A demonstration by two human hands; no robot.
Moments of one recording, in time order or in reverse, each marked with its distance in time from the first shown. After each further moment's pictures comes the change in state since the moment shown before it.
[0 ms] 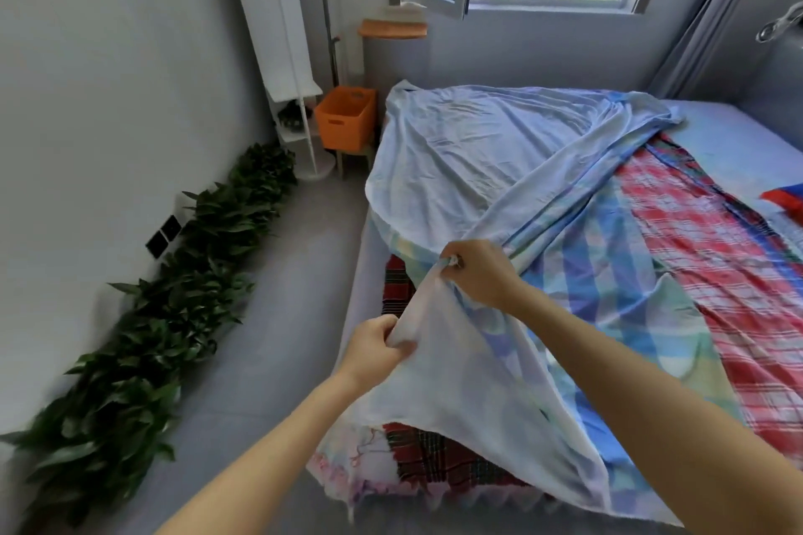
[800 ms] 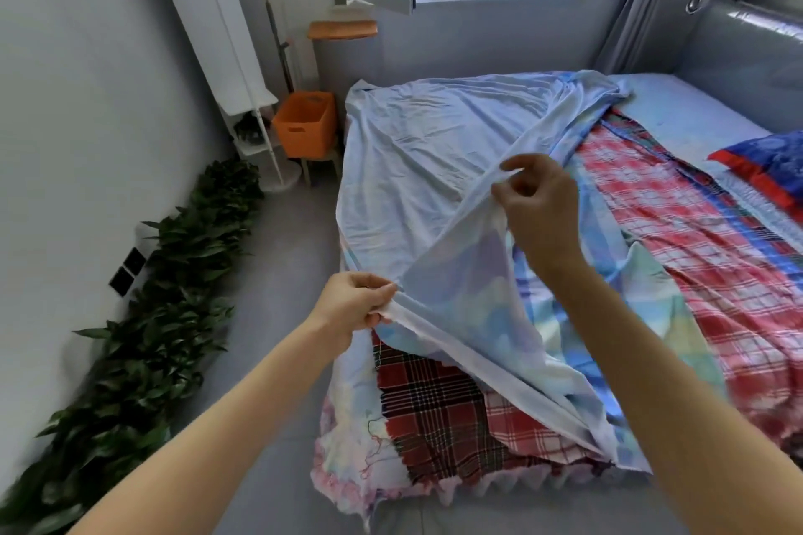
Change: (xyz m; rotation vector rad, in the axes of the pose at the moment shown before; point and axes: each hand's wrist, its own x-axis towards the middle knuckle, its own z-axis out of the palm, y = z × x) left_hand 0.034 0.062 -0.059 -0.393 -0.076 -0.234; right_hand -0.011 -0.016 -0.080 0.597 0.749 0.206
